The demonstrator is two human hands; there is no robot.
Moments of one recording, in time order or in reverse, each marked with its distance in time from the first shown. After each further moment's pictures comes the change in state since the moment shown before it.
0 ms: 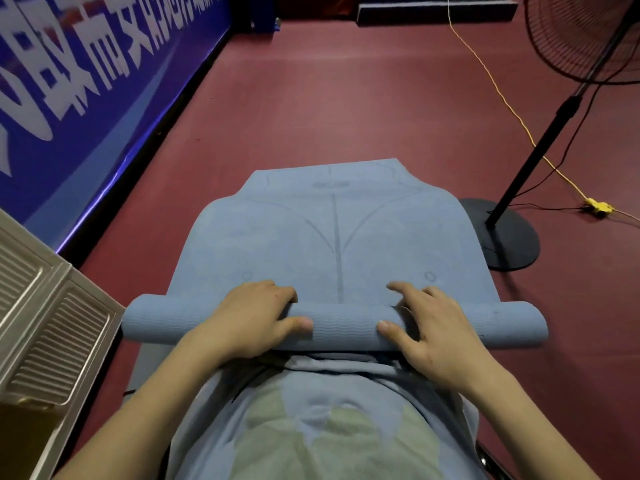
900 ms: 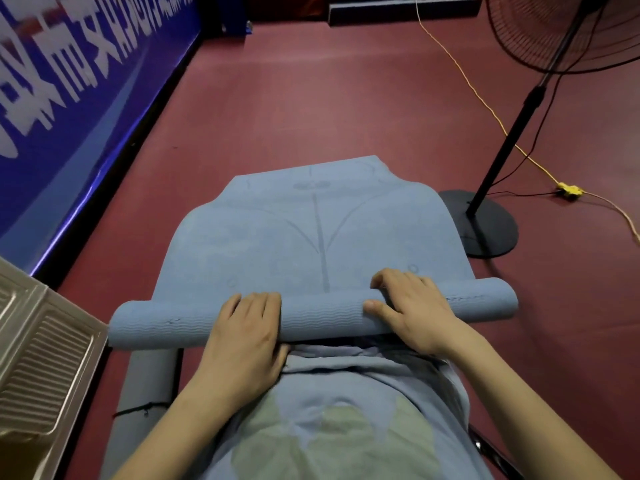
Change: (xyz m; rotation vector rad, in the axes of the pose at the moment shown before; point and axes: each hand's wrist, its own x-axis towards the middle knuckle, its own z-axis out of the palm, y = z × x) left_hand -0.023 0.014 0.047 0.189 0.495 0.088; right_hand 0.029 0.008 0.003 -0.081 -0.121 0.018
